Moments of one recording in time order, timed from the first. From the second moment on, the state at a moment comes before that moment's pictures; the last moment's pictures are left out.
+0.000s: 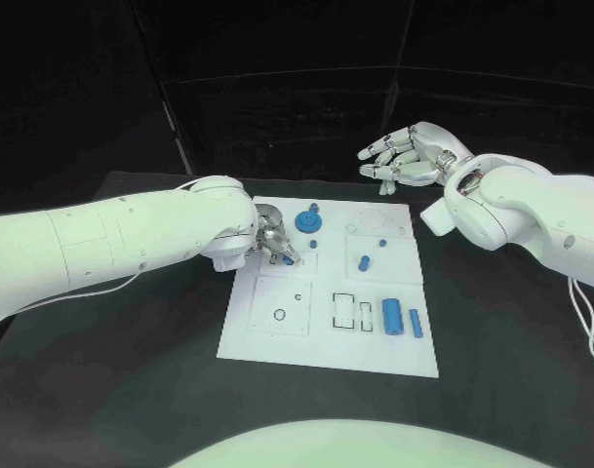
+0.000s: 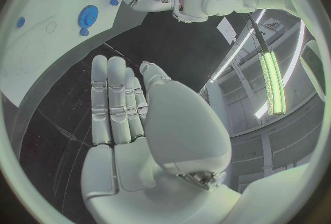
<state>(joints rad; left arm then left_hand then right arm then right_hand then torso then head) 1.33 -0.58 -0.20 1.31 -0.93 0.11 -0.56 1.11 0.07 0.38 -0.03 0.04 0.88 0.06 0.58 0.65 1.34 -0.03 1.19 1.12 1.47 -0.08 1.57 1.31 0.06 1.47 0.02 1.40 1.31 1.28 -0.75 -0.01 1.41 -0.71 -0.32 0.08 1.51 -0.06 0.09 0.21 0.36 0.84 0.18 0.24 0.07 0.93 0.09 0.80 0.52 1.30 0.02 0.68 0.76 0.18 0.99 0.13 0.84 0.45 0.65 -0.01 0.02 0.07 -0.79</state>
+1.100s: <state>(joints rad) 1.33 -0.54 -0.20 1.26 -0.93 0.16 -0.58 1.01 0.05 0.47 -0.07 0.05 0.90 0.04 0.59 0.66 1.35 -0.03 1.20 1.13 1.46 -0.08 1.57 1.31 0.06 1.47 0.02 1.40 1.31 1.28 -0.74 -0.01 1.41 -0.71 -0.32 0.08 1.51 -0.06 0.09 0.21 0.37 0.84 0.18 0.24 0.07 0.93 0.09 0.80 0.52 1.30 0.02 0.68 0.75 0.18 0.99 0.13 0.84 0.45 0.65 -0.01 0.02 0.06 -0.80</state>
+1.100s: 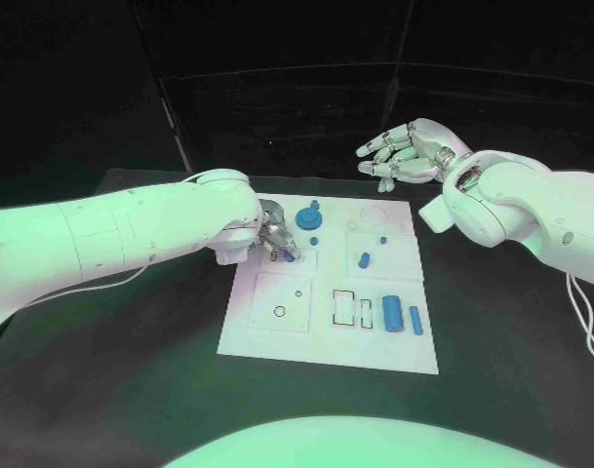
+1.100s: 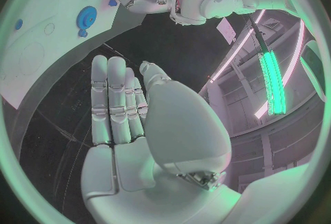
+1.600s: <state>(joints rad) 1.33 -0.54 -0.20 1.26 -0.92 0.17 -0.58 0.93 0.04 0.46 -0.01 0.05 0.92 0.04 0.60 0.67 1.36 -0.03 1.21 1.13 1.47 -0.09 1.57 1.31 0.06 1.47 0.02 1.41 1.31 1.28 -0.74 -0.01 1.41 -0.71 -0.31 0.08 1.51 -0.06 0.09 0.21 0.37 0.84 0.18 0.24 0.07 0.93 0.09 0.80 0.52 1.30 0.02 0.68 0.75 0.18 0.99 0.13 0.84 0.45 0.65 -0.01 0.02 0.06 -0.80</state>
